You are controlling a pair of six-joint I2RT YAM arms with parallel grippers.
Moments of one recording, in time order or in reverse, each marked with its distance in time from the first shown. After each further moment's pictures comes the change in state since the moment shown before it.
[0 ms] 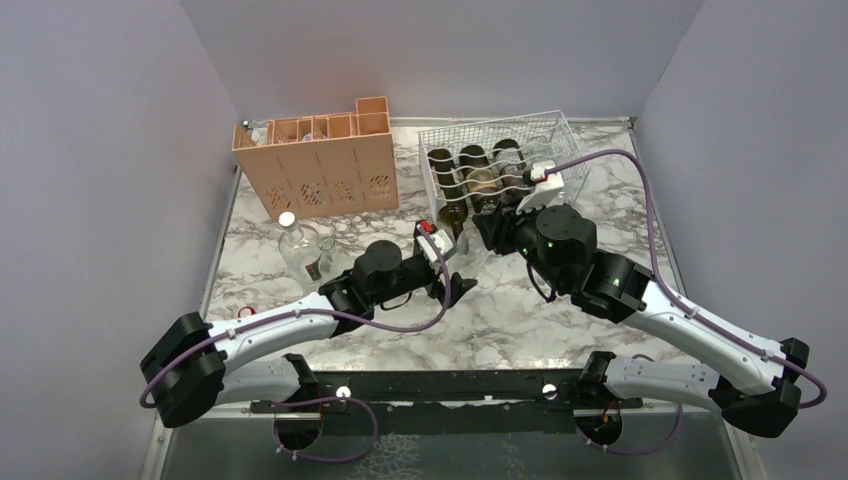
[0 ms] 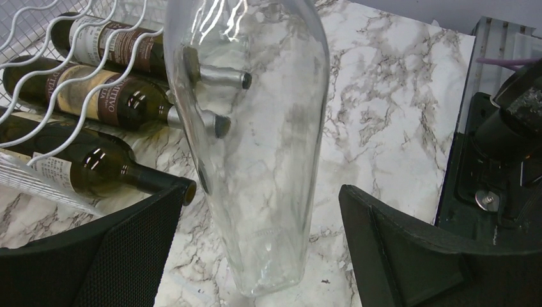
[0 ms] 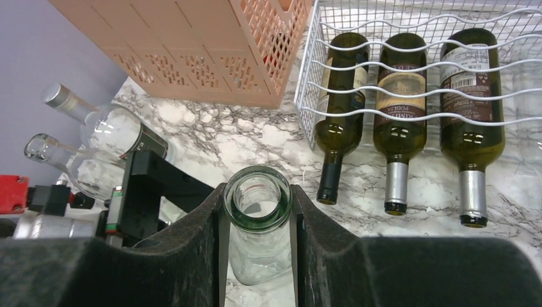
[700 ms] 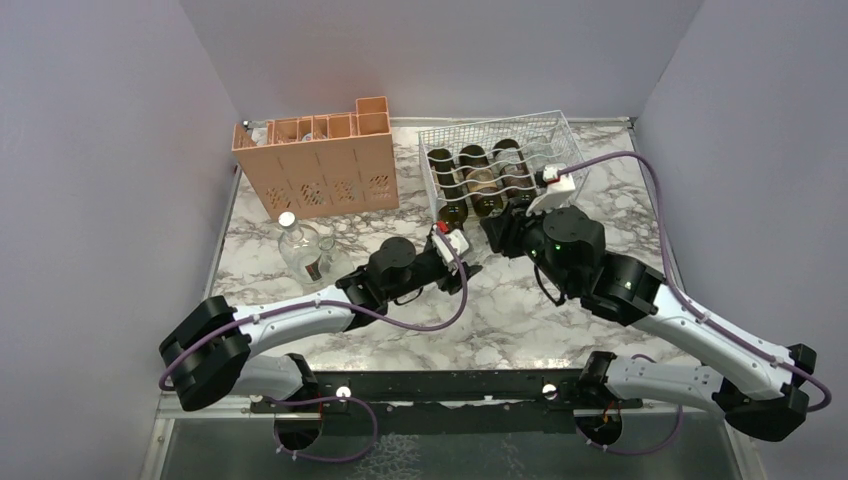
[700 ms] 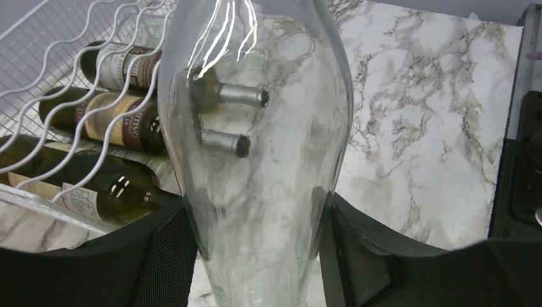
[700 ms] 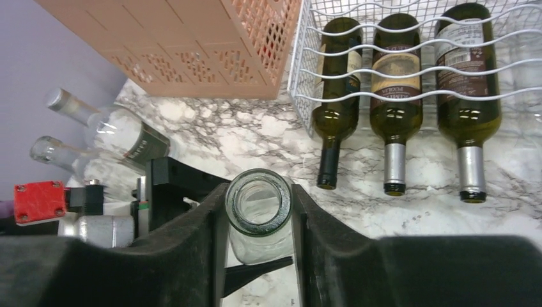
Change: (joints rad) left arm -0.013 0.147 0.051 0.109 -0.069 0.069; right arm -0.001 -0.025 0.014 -0.084 0.024 0.086
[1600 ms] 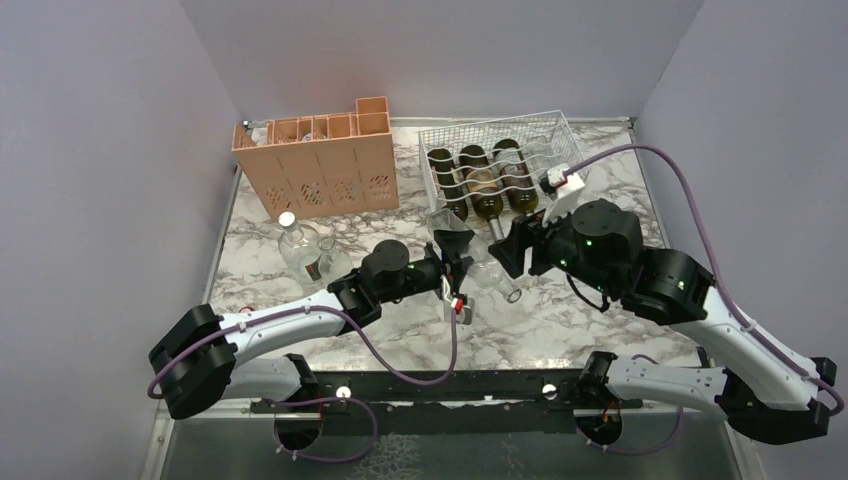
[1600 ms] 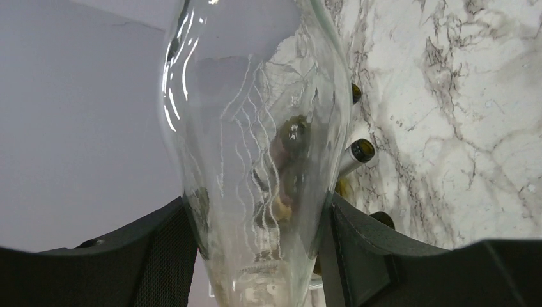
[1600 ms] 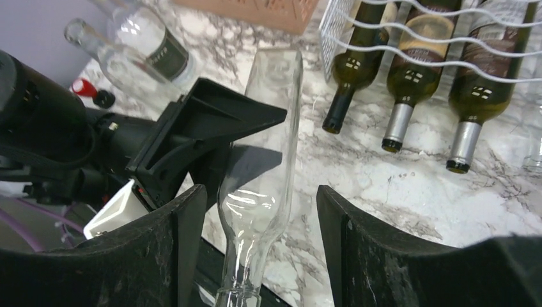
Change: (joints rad) left arm -0.012 -0.068 -0.012 -0.039 0.175 1.070; right arm 0.000 -0.053 0.230 -0.393 -0.213 -0.103
